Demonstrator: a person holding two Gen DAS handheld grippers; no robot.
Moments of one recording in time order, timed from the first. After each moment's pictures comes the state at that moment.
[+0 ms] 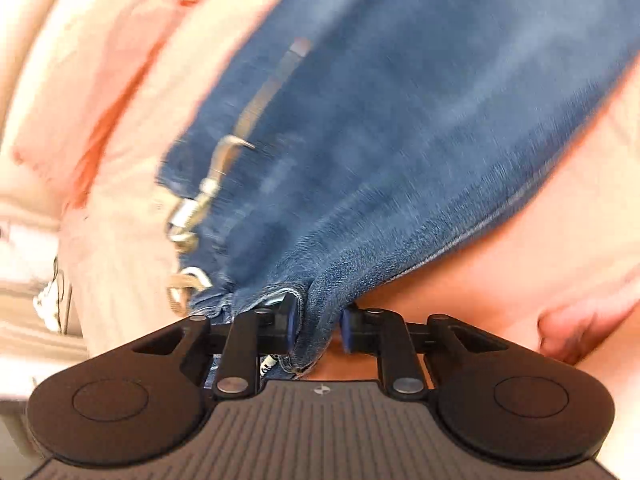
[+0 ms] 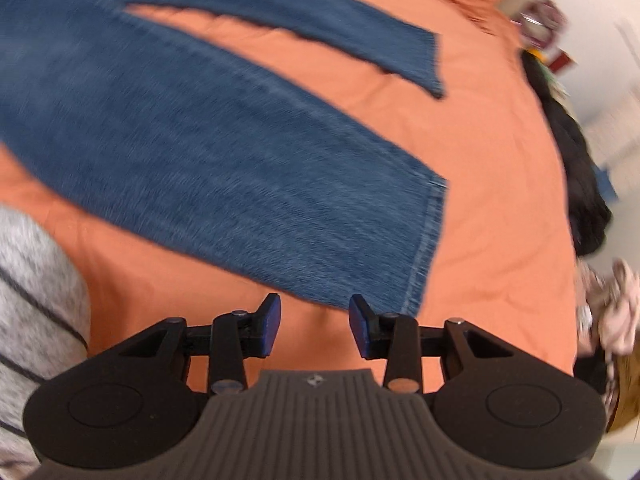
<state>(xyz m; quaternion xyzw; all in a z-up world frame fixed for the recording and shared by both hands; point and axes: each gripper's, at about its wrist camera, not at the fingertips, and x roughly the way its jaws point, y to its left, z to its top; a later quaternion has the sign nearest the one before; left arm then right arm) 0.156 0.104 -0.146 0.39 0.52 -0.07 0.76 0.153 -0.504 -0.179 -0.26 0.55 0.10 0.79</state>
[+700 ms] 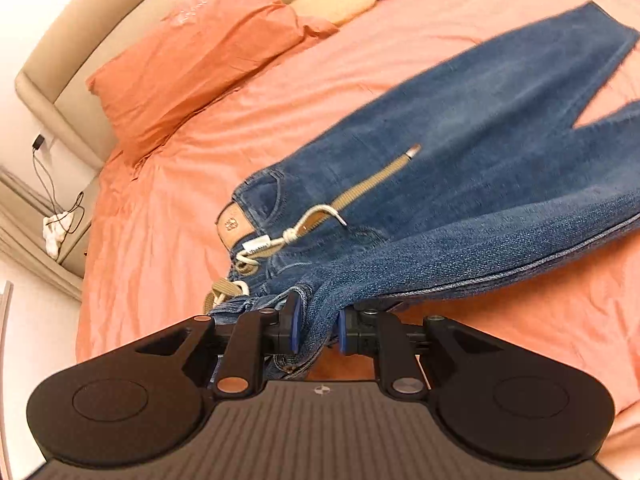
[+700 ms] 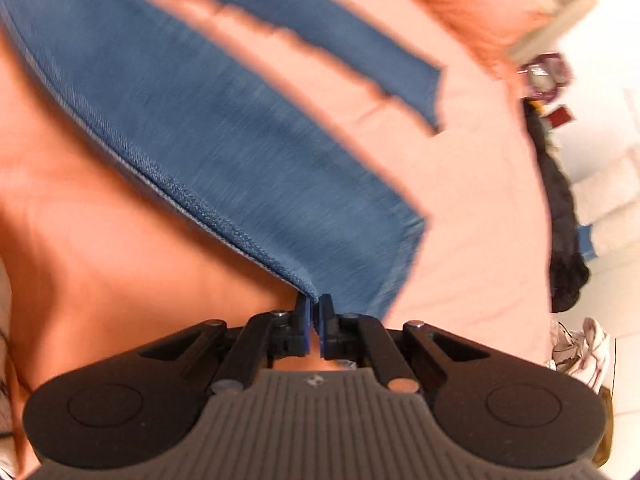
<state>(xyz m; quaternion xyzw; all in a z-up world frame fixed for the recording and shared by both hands) 0.171 0.105 -0.075 0.25 0.47 0.03 0.85 0.169 -0.516 -0.179 -0.32 0.48 0.09 0.81</state>
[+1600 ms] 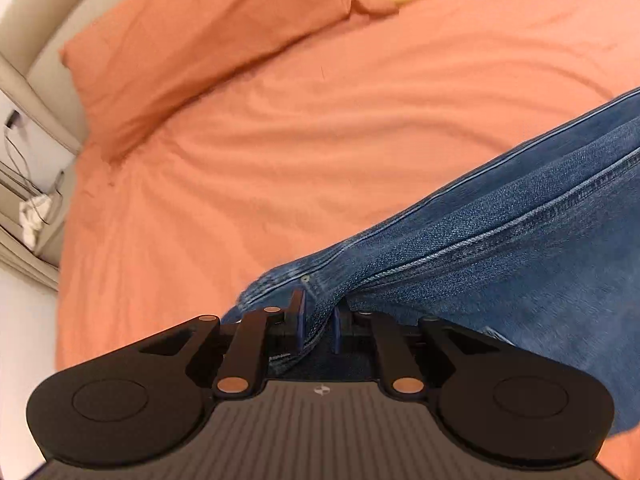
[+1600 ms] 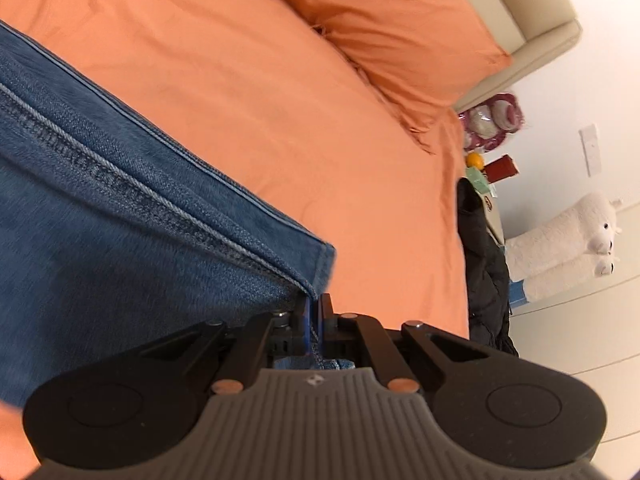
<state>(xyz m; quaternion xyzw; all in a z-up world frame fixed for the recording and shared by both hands) 0.408 0.149 -0.127 0.20 0.53 0.05 0.82 0.508 -0.431 -0.189 -0.39 0.46 -0.01 0.80</state>
